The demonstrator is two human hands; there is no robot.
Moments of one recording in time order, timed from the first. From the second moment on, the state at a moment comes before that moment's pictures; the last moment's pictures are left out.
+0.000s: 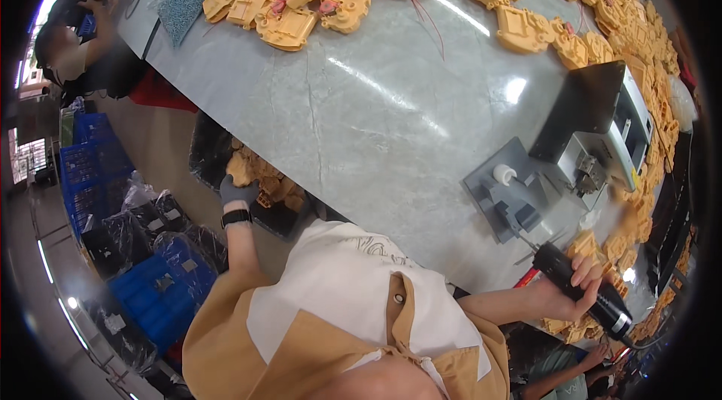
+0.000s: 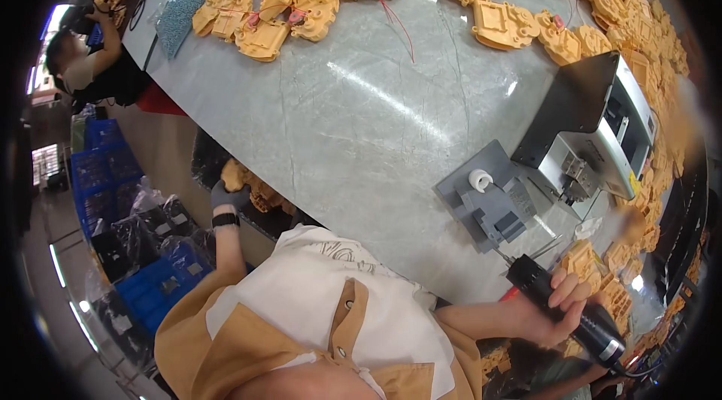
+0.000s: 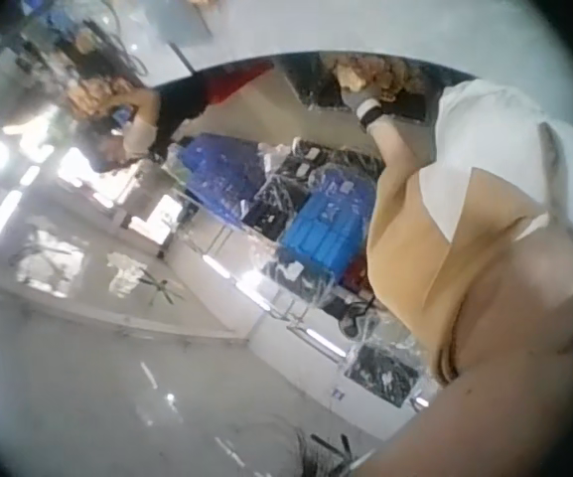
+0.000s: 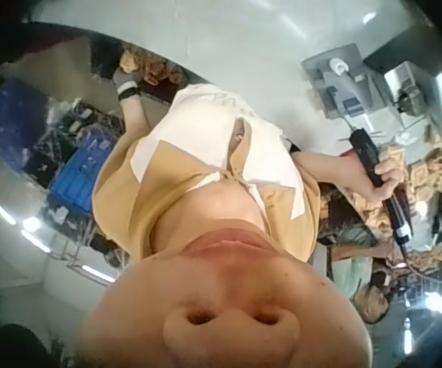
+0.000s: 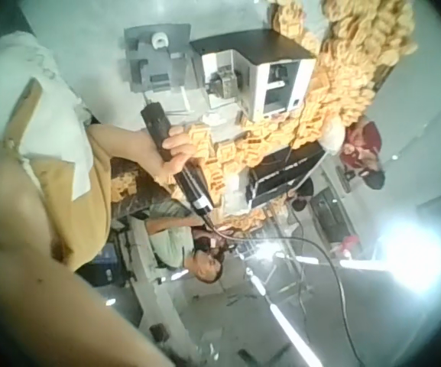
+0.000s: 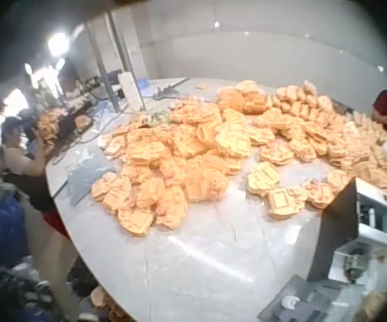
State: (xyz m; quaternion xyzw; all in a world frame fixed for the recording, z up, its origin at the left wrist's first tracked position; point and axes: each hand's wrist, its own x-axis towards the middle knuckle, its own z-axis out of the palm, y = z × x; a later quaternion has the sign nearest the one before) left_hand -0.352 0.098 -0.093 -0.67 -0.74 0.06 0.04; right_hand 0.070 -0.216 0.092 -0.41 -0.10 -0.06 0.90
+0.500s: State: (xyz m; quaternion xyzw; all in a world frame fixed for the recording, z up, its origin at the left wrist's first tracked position) left_hand -0.127 0.215 0.000 -0.92 -0.24 -0.31 -0.05; right_hand 0.044 -0.246 0.101 -0.45 -0.06 -0.17 0.88
